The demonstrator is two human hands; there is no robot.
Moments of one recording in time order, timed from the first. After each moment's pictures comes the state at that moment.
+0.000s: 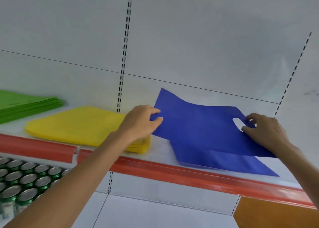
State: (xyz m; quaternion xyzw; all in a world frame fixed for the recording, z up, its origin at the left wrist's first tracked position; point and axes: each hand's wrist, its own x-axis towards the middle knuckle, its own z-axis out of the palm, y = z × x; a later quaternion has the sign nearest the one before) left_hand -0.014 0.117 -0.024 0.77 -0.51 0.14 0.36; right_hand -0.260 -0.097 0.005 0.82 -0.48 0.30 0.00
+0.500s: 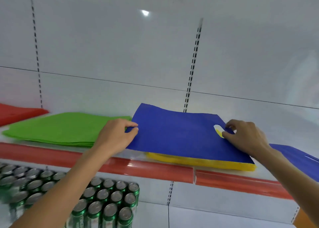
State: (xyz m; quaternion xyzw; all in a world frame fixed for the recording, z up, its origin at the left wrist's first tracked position) left_hand 0.219 0.369 -0.027 0.81 -0.42 0.12 0.38; right_hand -0.017 0.133 -0.003 0.85 -0.44 0.29 0.01
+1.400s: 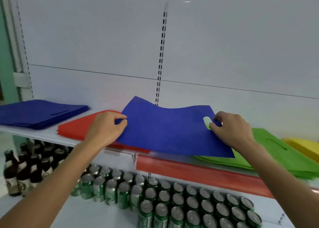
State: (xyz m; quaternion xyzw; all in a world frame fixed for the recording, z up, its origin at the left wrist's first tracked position) left_hand 0.636 0.706 -0.032 0.85 -0.33 0.18 0.37; right_hand 0.436 0.461 -0.013 0.88 -0.35 0.33 0.00
